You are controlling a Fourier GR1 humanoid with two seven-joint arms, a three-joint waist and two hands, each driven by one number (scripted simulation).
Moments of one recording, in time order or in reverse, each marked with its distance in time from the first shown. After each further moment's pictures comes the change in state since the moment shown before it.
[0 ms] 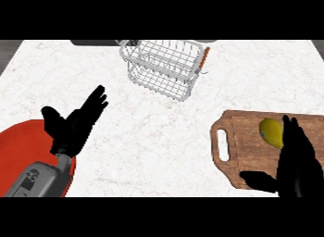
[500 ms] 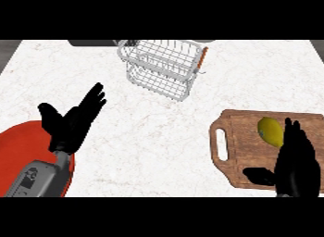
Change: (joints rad) left arm 0.001 -0.048 0.076 -0.001 -0.059 -0.050 0.036; right arm 0.008 0.064 -0.076 0.115 0.067 -0.005 -0.039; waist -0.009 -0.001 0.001
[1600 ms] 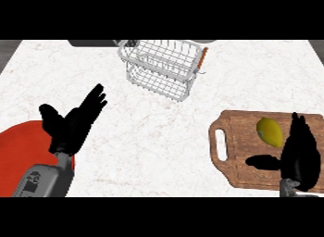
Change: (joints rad) left arm 0.034 -0.117 0.122 -0.032 -0.138 -0.106 0.059; right arm -0.055 0.077 -0.215 0.242 -0.046 -0.144 -0.252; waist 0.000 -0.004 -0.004
